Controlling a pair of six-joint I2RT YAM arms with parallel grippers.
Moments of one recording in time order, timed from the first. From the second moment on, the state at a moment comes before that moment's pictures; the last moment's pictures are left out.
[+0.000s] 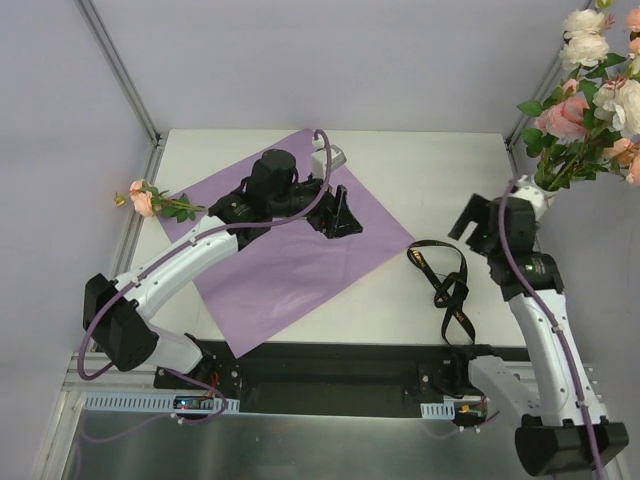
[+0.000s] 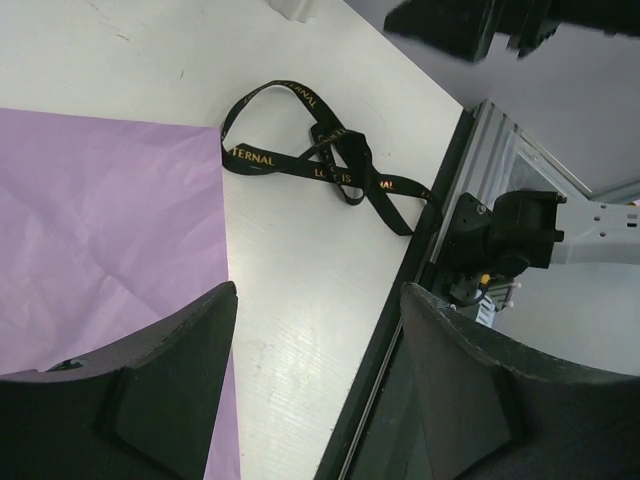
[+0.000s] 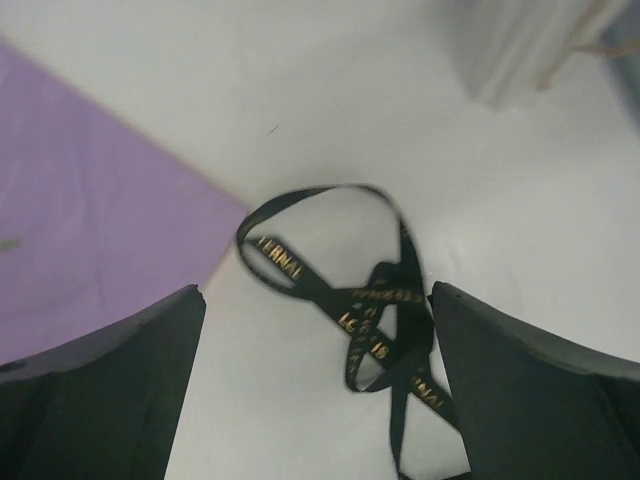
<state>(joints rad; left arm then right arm) -0.71 1.40 1.29 -0.26 0.57 -0.31 0.07 0.85 0.99 -0.74 0.31 0.43</state>
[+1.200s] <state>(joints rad) 0.16 1.65 1.05 -0.26 0.20 -1.09 0.80 0.47 0.78 -0.76 0.41 0.57</state>
